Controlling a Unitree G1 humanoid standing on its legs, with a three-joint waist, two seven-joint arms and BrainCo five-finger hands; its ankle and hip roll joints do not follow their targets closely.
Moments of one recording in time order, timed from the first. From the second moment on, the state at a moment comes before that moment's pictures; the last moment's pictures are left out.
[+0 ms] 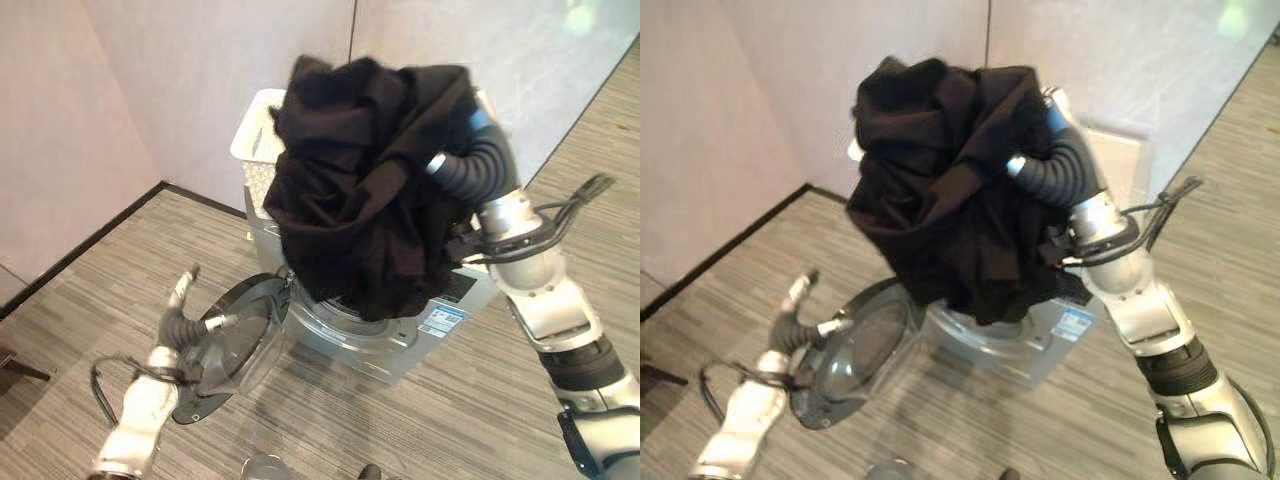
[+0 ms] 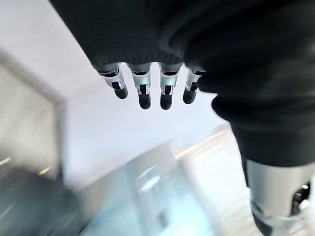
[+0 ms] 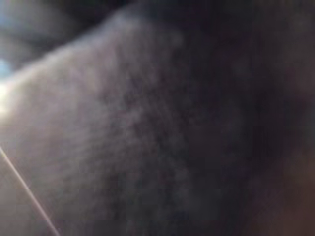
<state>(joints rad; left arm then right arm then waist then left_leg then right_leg) 0.11 0.56 0.03 -0.04 -0.01 -0.25 0.15 -0.57 -0.67 0.25 -0.28 0.03 -0.24 -0.10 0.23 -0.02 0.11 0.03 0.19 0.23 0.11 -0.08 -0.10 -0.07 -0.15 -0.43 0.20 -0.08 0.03</state>
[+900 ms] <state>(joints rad) -0.05 0.50 -0.26 -0.15 -0.39 -0.07 -0.14 -0.39 -0.76 0.13 -0.26 0.08 -0.10 0.02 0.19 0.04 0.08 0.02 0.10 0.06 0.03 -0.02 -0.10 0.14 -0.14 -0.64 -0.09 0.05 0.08</state>
